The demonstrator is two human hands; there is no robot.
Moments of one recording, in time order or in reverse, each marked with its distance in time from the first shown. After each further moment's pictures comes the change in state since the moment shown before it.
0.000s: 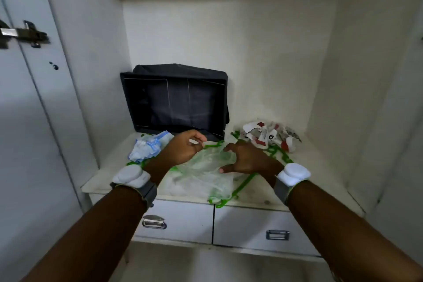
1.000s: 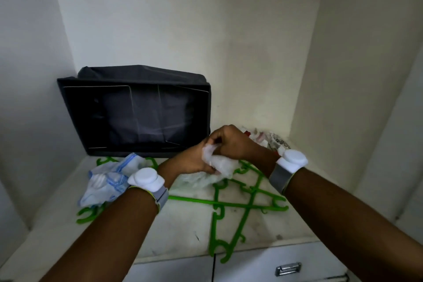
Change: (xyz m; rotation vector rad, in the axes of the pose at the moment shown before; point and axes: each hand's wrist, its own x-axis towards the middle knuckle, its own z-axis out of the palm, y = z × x) left_hand 0.126 -0.029 0.042 -0.087 -0.576 0.282; right_hand 0.107 0.005 -0.038 0.236 0.246 -0.142
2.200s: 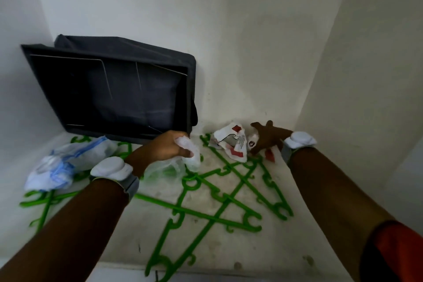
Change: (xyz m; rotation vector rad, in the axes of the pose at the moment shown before) left_hand 0.055 -0.051 0.012 -0.056 0.319 -0.305; right_hand 0.027 0.244 -0.073 -0.494 -0.449 0.572
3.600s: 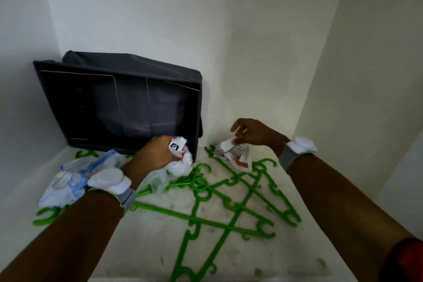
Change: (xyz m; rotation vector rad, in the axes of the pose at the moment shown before) left_hand -0.016 -0.016 -0.047 0.313 0.143 0.093; right_hand -0.046 -0.077 -0.035 0.495 0.210 -0.301
